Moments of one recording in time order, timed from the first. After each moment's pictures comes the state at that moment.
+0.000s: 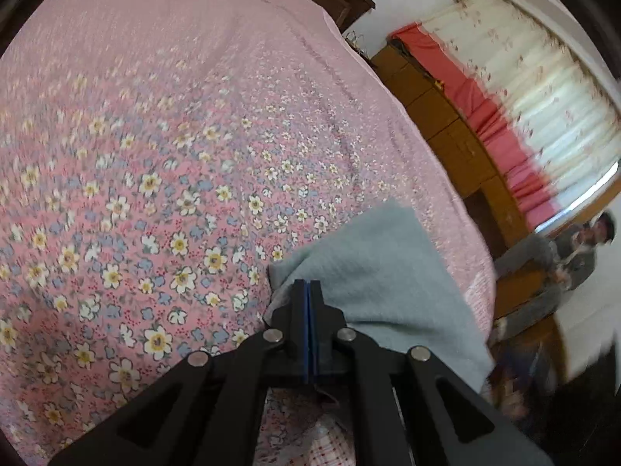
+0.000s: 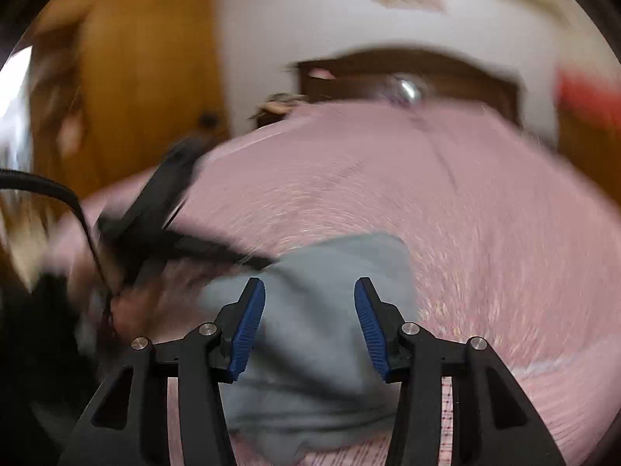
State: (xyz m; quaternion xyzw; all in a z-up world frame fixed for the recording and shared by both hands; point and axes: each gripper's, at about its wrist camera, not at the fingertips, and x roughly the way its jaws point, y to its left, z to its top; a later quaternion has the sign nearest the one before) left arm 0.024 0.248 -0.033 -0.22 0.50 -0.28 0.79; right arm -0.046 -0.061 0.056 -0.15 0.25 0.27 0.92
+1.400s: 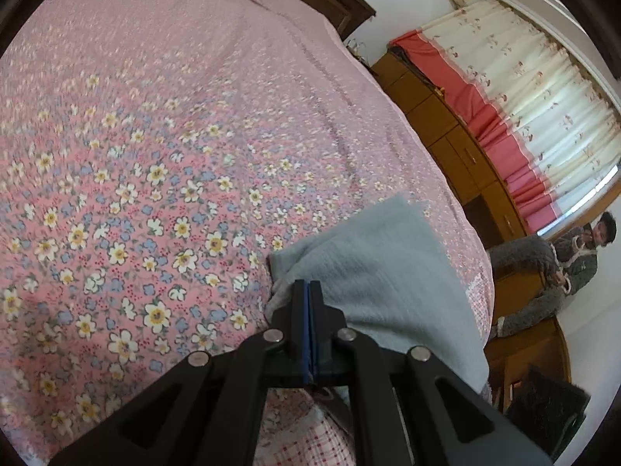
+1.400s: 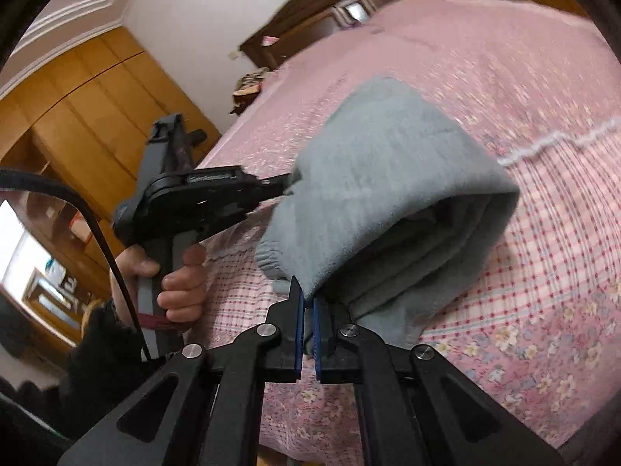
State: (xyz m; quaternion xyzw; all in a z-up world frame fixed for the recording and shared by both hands) left arm -0.016 0.245 -0.016 -0.20 0.48 -0.27 0.81; right arm -0.037 -0.105 -0.006 0.22 0.42 0.26 0.84
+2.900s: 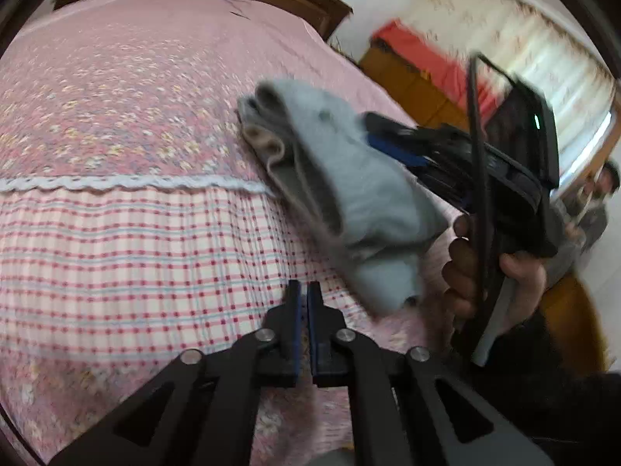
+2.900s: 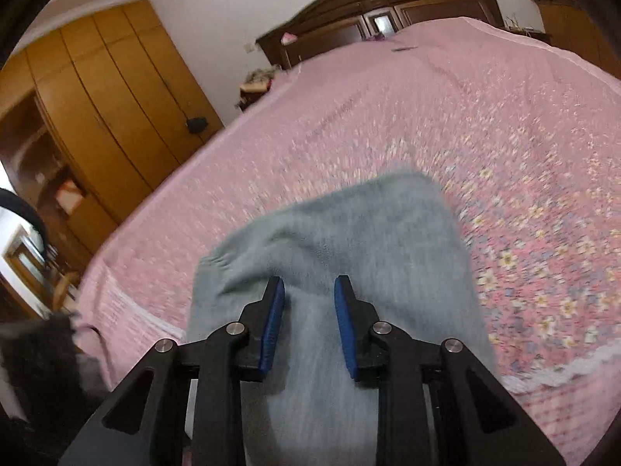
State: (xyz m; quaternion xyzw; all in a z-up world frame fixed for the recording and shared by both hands) left arm -0.202 0.218 -0.013 -0.16 0.45 -0.26 0.84; right arm 0.061 -0.119 0.012 0.16 0.36 0.29 0.87
